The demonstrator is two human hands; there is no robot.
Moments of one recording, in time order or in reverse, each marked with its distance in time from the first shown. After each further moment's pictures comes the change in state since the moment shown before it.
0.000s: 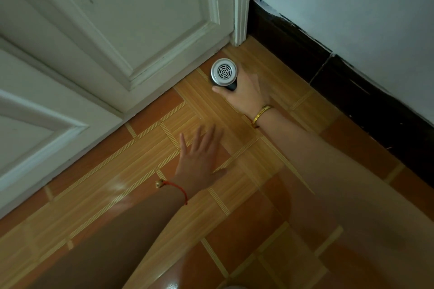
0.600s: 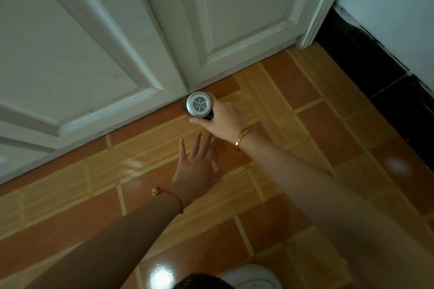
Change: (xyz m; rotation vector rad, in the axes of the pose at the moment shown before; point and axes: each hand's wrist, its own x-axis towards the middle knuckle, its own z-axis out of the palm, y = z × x) left_hand -0.110 -0.062 0.023 -0.057 0.013 -0.235; right_hand -0.074 -0.113 0.128 0.048 -0.352 -0.308
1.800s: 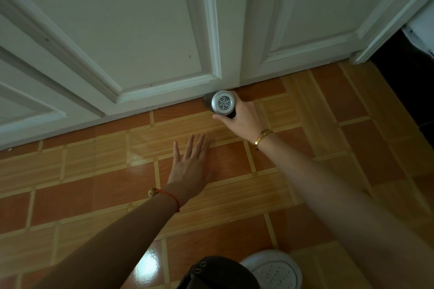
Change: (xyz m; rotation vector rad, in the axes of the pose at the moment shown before) left_hand -0.071 -0.075 0.026 -0.092 -0.030 -0.235; right_hand 0.010 -0.034 0.053 -0.139 0.031 -0.167
